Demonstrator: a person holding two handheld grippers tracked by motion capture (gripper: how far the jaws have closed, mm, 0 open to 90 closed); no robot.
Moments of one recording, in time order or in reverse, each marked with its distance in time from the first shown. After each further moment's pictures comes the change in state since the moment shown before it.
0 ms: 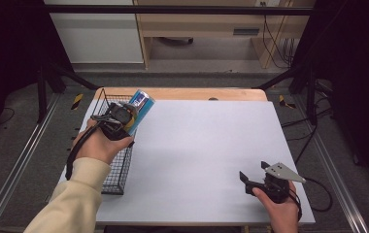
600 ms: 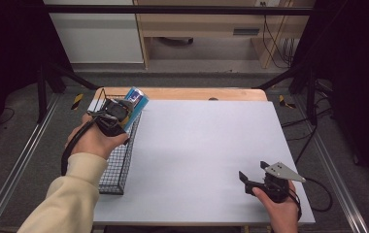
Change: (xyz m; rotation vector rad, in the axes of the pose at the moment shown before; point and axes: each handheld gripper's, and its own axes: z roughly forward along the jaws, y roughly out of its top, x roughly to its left) left arm 0.010 0.000 -0.004 0.058 0.029 -0.017; right arm 0.000 0.001 0.001 0.000 0.011 0.006
